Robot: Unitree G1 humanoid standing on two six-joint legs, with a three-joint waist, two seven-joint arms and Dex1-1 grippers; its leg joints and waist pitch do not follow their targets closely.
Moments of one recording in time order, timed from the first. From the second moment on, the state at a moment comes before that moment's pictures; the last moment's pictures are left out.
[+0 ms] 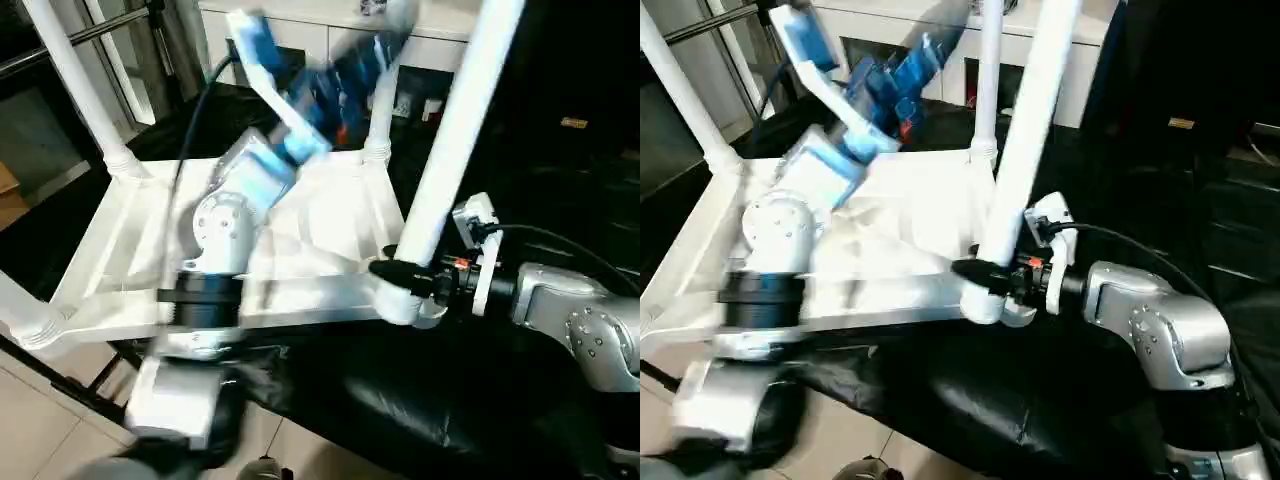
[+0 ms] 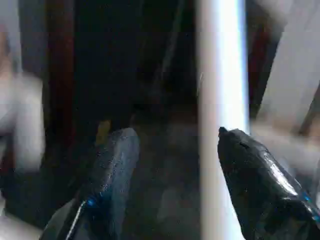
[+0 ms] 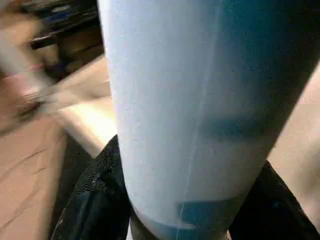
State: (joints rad) left arm -0.76 0.15 -0.09 0.24 -0.44 0.43 -0.80; right arm -0.36 -0.46 -0.04 -0.08 0.54 0.78 0.69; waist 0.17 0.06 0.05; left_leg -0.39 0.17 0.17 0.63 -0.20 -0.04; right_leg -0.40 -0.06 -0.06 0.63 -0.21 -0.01
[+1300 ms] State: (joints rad) left arm -0.70 0.21 -0.46 0.61 -0.06 0.26 -0.97; right arm -0.30 -0.43 -0.03 -0.06 0.42 0.65 0.58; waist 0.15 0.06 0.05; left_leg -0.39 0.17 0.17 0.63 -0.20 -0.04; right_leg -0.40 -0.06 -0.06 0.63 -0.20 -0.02
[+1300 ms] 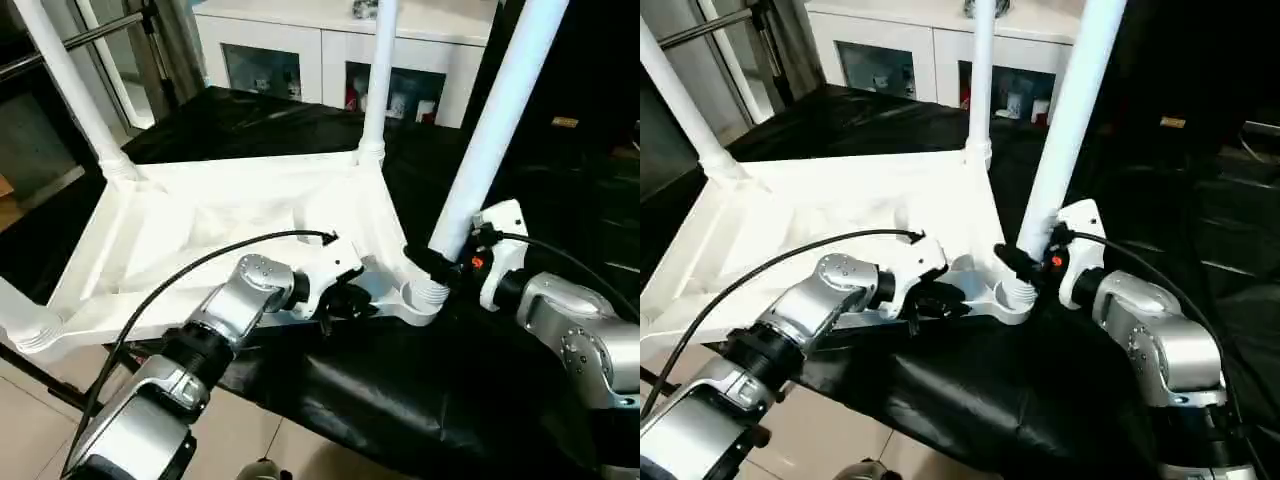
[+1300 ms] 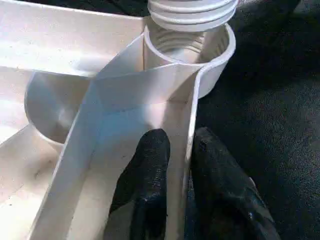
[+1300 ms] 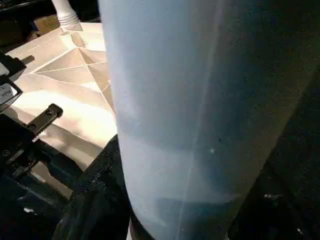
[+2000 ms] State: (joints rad) left arm -0.70 0.22 -0.46 0.62 -0.04 0.23 -1.06; right arm -0.35 -0.41 0.08 -0.04 0.35 0.62 0.61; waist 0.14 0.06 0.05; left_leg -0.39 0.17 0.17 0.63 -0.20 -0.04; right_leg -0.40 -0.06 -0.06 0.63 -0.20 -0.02
